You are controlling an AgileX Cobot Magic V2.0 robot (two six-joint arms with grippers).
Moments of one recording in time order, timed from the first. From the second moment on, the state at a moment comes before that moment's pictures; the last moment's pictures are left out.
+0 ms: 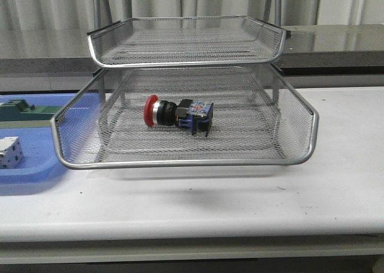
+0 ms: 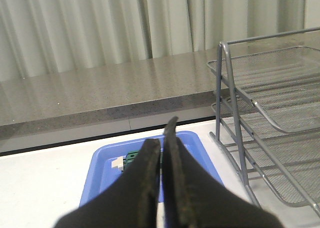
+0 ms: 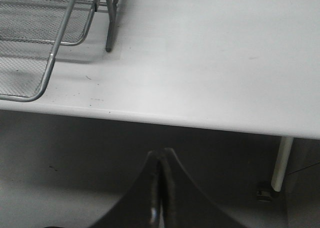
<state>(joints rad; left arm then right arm) 0.00 0.14 -0.27 -0.48 0.22 0.53 0.10 0.47 -0.68 0.04 0.98 0.00</state>
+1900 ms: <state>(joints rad) 0.00 0.14 -0.27 -0.48 0.22 0.53 0.60 1.26 -0.68 0.59 0.56 -0.94</state>
